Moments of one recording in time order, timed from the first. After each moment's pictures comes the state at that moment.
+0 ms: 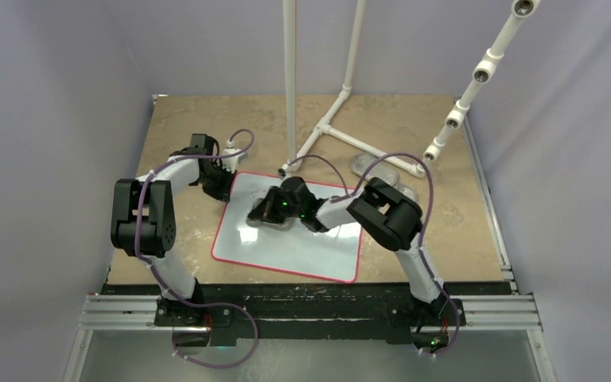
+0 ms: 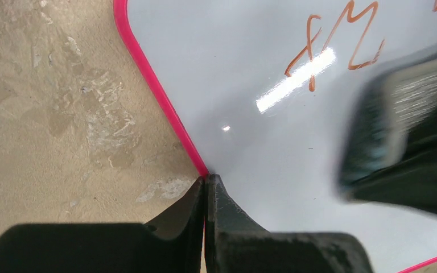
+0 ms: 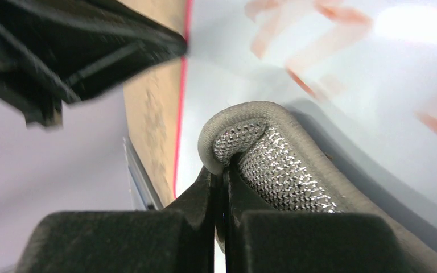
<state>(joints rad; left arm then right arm) -0.04 1.76 1.08 -0.60 0.28 0.46 0.91 2.24 1.25 0.53 -0.20 1.14</state>
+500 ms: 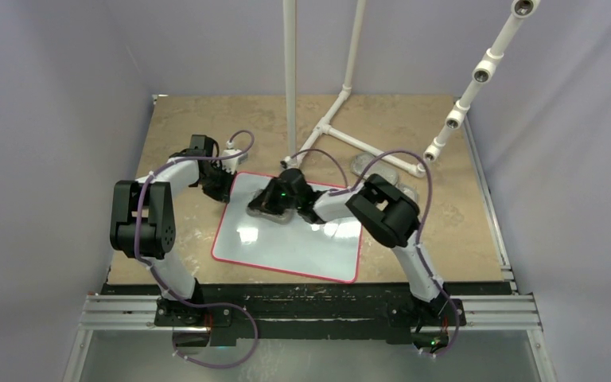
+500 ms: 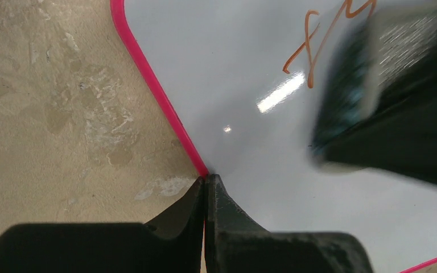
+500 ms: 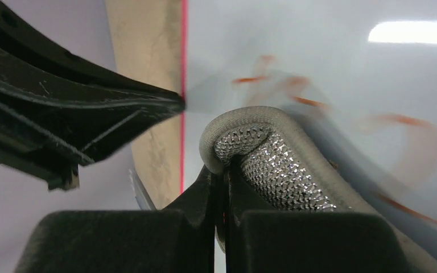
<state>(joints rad) -0.04 1.75 1.07 -0.59 0.28 0.46 0.83 2.17 1.14 0.54 -0.20 1.20</state>
